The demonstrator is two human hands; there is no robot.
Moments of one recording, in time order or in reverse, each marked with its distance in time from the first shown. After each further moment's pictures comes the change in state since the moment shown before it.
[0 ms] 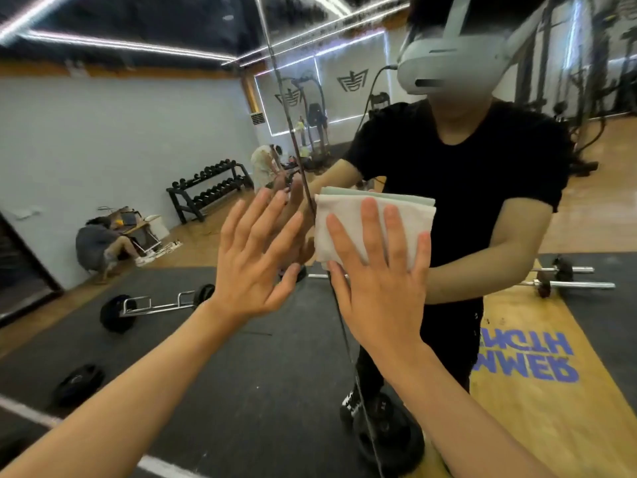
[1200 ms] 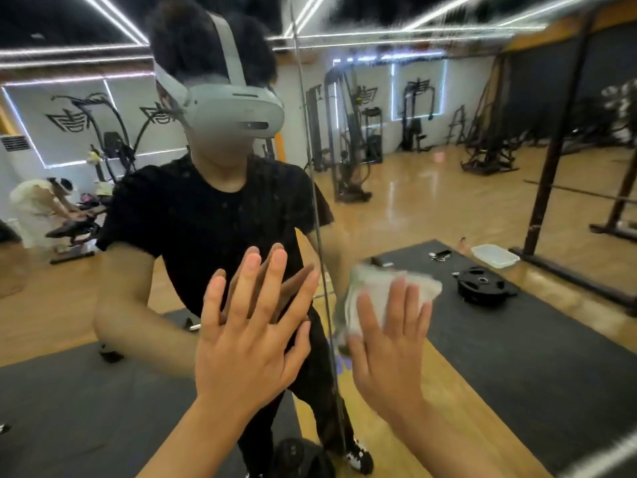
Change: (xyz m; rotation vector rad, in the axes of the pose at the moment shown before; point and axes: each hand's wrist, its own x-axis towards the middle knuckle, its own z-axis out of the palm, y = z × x) left_hand -0.055 0.014 0.061 -0.054 0.123 -0.014; right_hand -0.078 -0.010 0.035 -0.208 -0.004 0.224
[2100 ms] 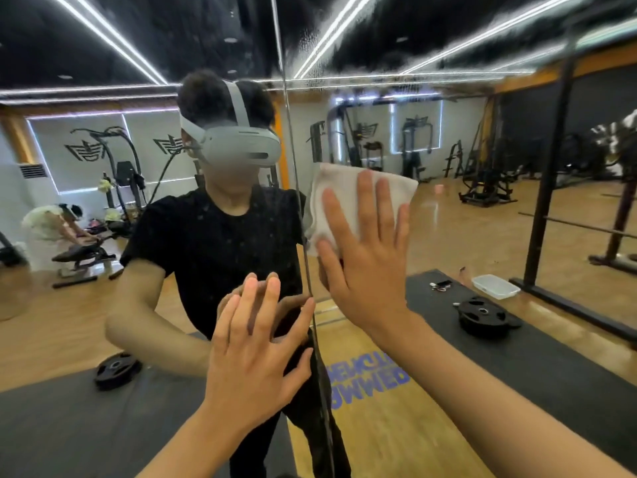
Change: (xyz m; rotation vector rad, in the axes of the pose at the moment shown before) left_hand 0.016 0.007 -0.010 -0.079 0.019 -0.010; right_hand 0.160 -0.025 -0.063 -0.065 0.161 -0.155
